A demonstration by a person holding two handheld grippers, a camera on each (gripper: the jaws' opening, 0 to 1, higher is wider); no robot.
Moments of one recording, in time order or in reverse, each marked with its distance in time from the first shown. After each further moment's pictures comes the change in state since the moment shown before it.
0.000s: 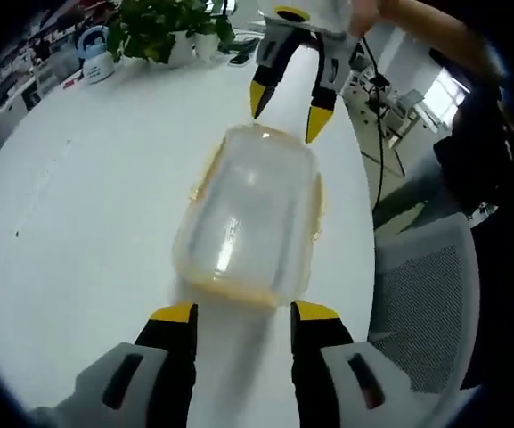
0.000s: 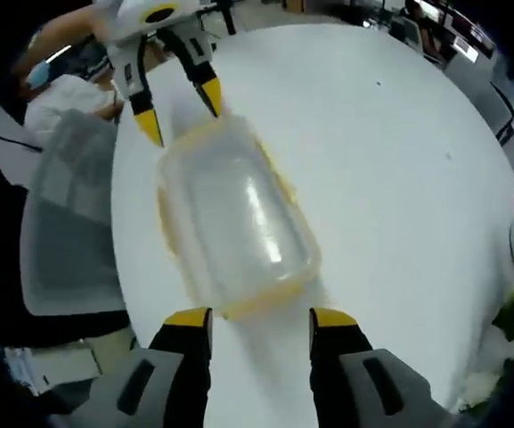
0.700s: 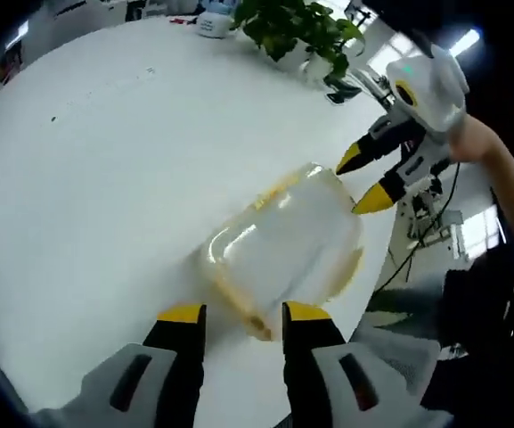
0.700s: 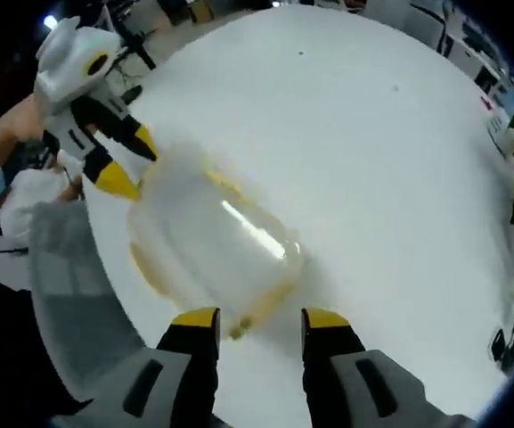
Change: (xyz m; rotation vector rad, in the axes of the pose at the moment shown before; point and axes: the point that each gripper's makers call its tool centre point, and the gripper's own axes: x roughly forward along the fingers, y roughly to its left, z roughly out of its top) left arm 0.002 0.019 0.005 -0.612 -0.041 0.065; right arm 0.004 -0.012 0.002 0.472 -0.044 -0.023
